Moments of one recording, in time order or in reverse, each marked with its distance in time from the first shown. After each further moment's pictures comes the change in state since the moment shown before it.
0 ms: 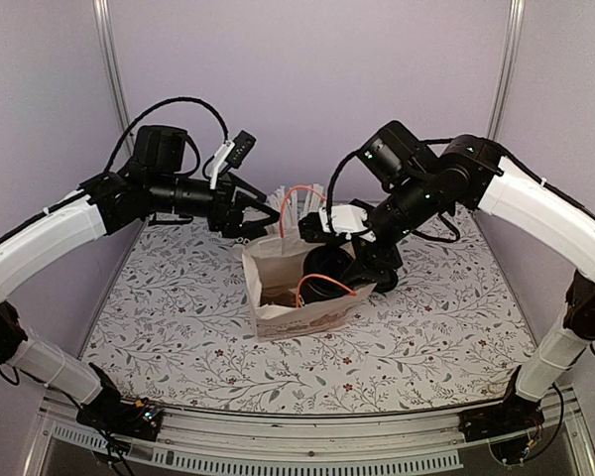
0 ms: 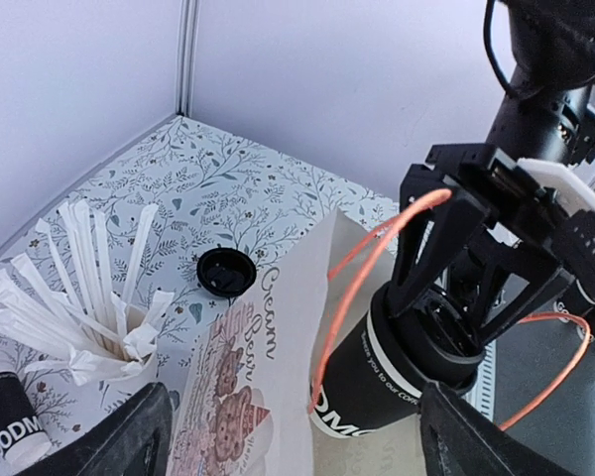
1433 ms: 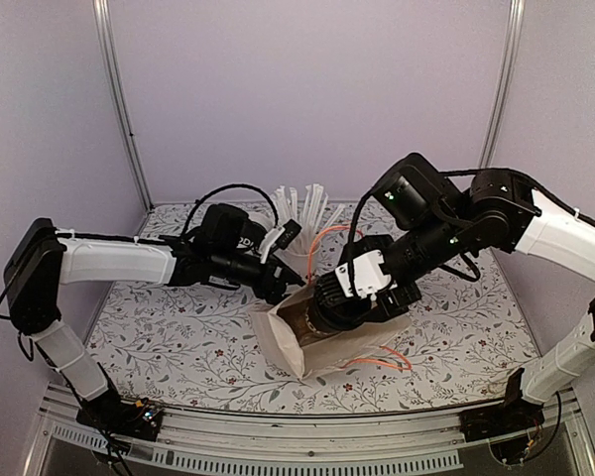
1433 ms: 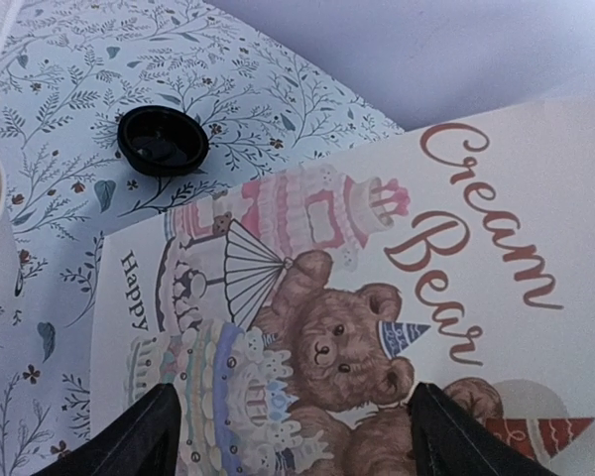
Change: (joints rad) left arm -0.109 0.270 -0.345 0.454 0.039 -0.186; right arm 0.171 -0.199 -0.260 0.084 0.154 -0.174
